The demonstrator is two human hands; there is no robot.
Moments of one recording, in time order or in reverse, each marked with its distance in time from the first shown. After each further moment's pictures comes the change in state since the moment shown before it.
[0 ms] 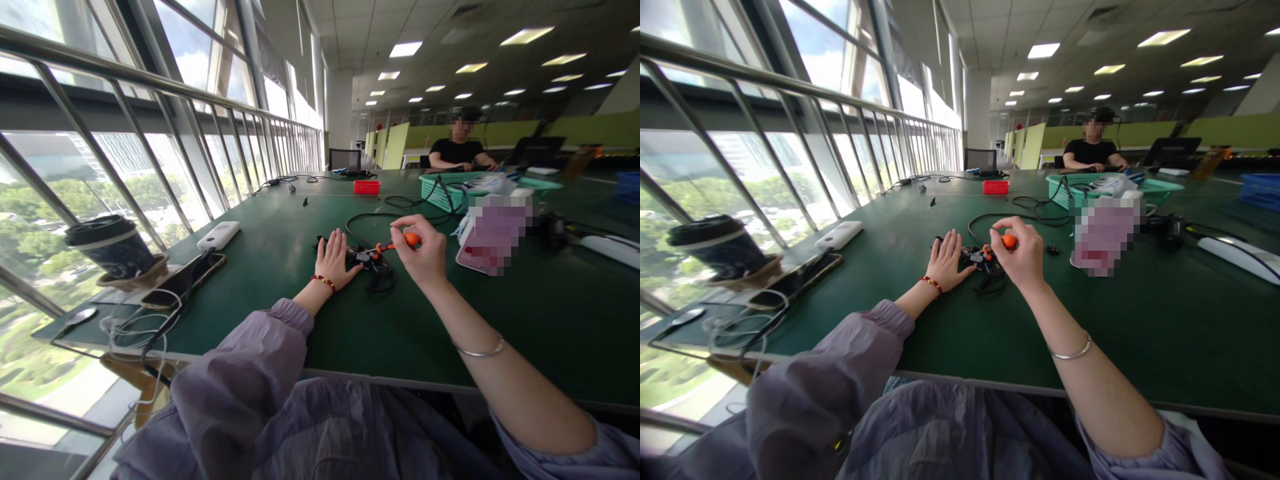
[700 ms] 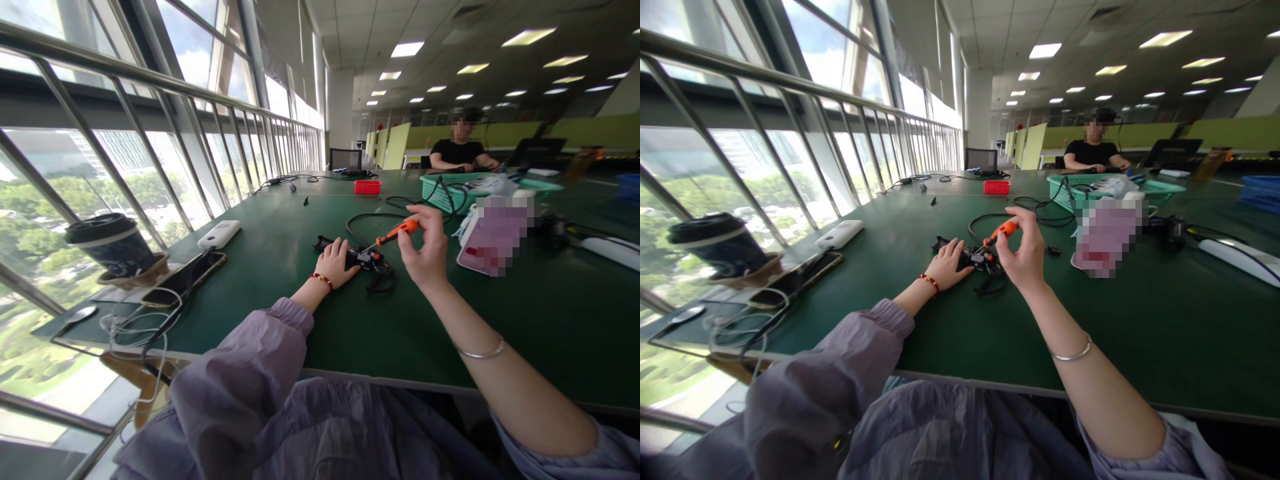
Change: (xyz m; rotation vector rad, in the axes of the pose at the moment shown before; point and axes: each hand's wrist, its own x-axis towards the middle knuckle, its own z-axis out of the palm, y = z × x) left_hand 0.001 -0.005 -0.008 -0.147 -0.173 -0.059; right_hand 0.000 0.005 0.004 0.094 0.088 -0.084
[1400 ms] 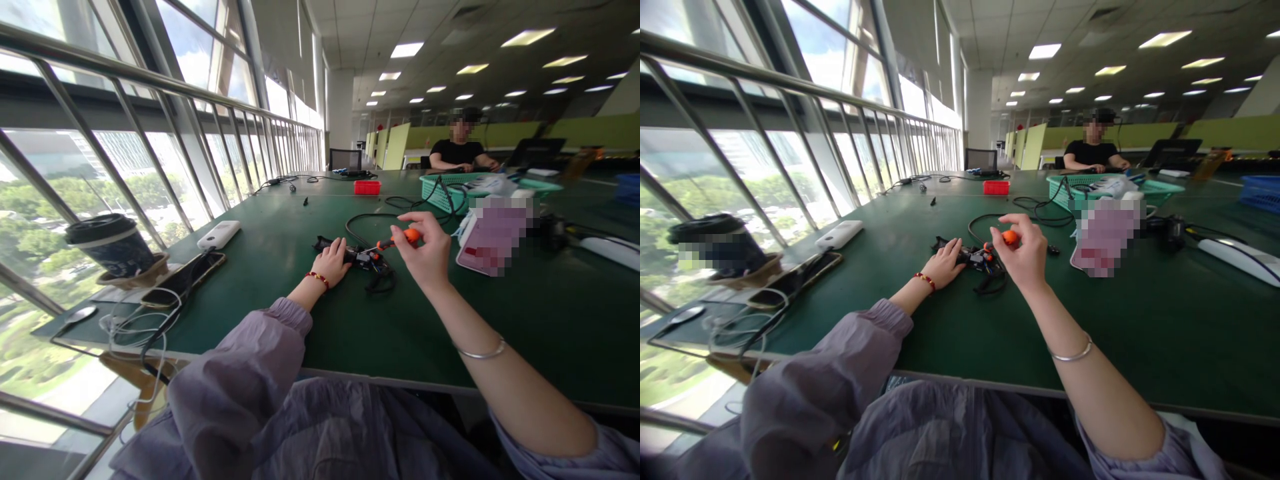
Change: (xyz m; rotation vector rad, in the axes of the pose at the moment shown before) left_hand 0.002 -0.003 -0.006 0.065 -0.019 0.033; right_hand 0.000 -0.004 -0.003 -0.087 -0.033 0.106
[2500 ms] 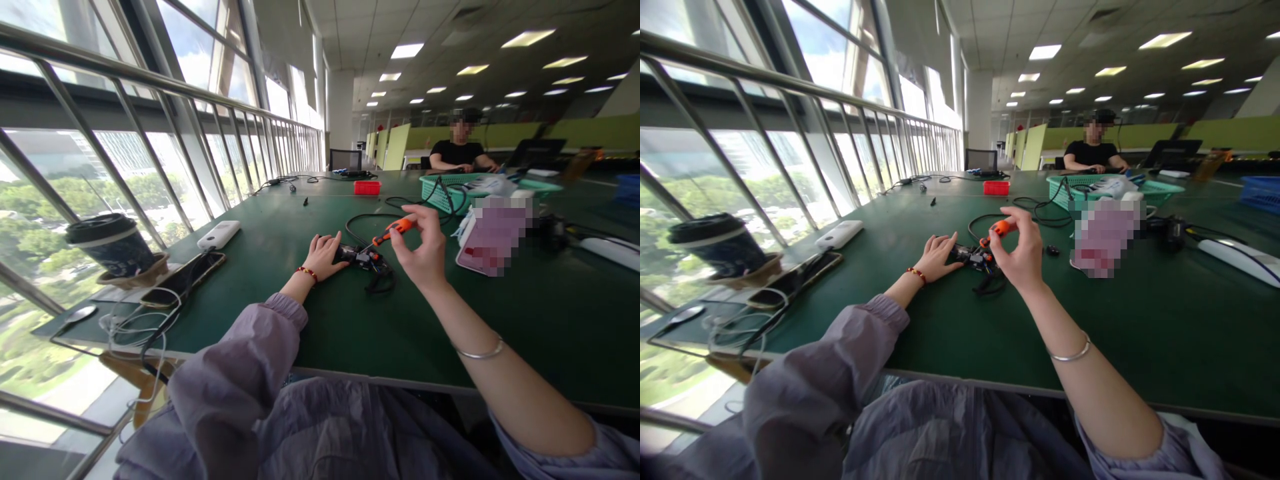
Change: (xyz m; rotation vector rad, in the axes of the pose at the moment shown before) left_hand 0.010 -0.029 0.002 0.019 0.079 0.131; right_hand 0.001 -0.003 0.002 0.090 0.014 -0.102
